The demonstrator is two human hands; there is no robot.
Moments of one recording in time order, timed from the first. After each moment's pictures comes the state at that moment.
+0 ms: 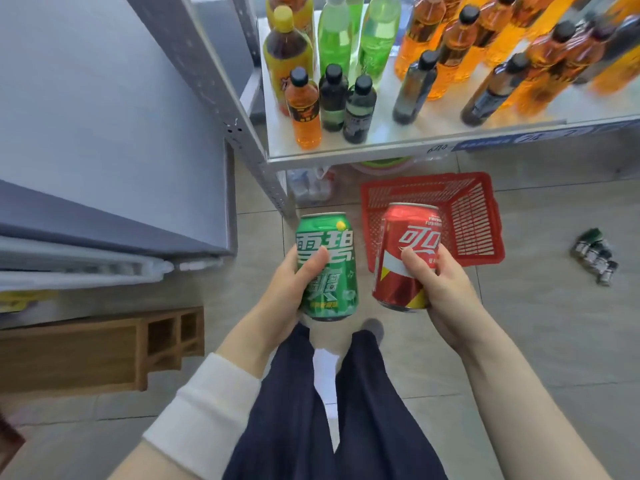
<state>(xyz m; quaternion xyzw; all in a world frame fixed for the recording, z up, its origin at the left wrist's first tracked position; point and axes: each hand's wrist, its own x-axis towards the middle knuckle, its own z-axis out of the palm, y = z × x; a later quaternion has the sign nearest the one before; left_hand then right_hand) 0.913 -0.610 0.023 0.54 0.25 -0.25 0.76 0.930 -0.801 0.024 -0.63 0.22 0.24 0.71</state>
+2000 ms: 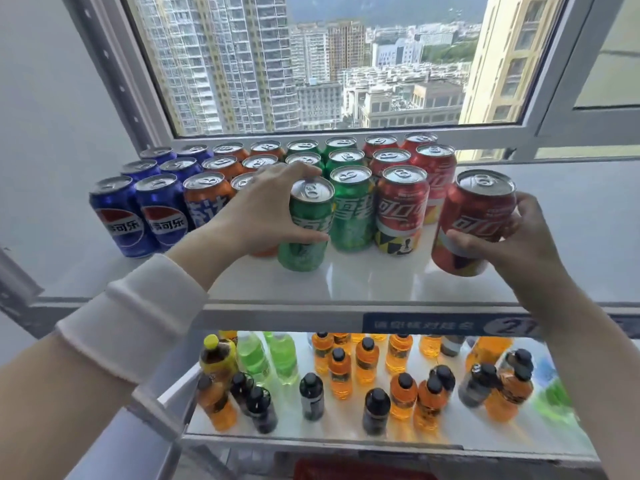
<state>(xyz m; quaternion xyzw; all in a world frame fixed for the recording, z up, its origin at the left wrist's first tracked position) 1.281 -0.806 0.373 0.97 -0.10 0.16 0.18 1.320 -1.094 0.312 -0.75 -0.10 -0.10 0.64</state>
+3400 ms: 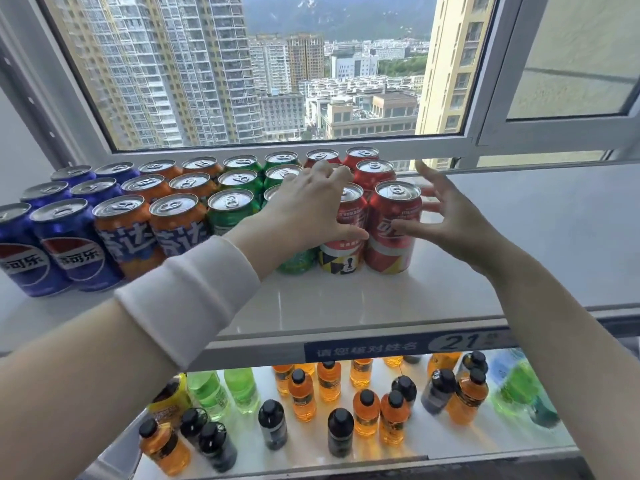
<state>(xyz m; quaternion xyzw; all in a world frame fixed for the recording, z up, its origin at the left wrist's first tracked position) 1.346 -0.911 0.379 0.98 -0.15 0.13 0.04 1.381 -1.116 0.333 -0.83 -0.18 -0.06 0.52</state>
